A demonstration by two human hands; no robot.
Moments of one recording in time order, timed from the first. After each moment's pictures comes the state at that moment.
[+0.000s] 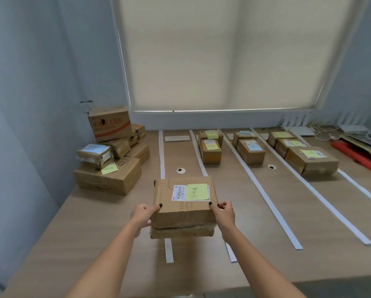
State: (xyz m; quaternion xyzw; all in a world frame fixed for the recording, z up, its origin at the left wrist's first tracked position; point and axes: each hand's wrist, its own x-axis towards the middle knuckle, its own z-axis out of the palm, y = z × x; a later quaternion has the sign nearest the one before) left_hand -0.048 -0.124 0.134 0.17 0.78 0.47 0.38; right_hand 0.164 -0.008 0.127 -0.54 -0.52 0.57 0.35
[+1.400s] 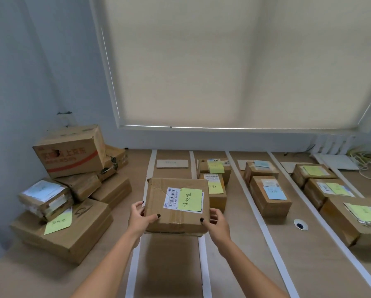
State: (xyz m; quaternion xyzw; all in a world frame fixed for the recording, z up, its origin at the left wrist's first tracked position) left_hand -0.169 0.194 0.108 0.16 0.70 0.61 0.32; right_hand 0.037 0.315 0.112 -0.46 -0.63 0.56 0.27
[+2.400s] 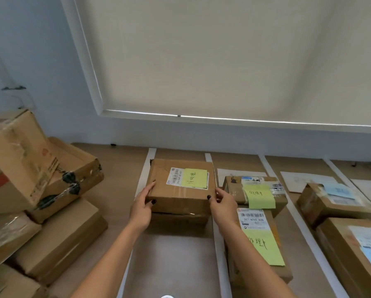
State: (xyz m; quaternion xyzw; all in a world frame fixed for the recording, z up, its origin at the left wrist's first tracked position) left_hand -0.380 0.449 0.002 0.27 0.78 0.52 0.23; right_hand -0.216 0.584 0.019 -0.51 -0.67 0.46 0.28
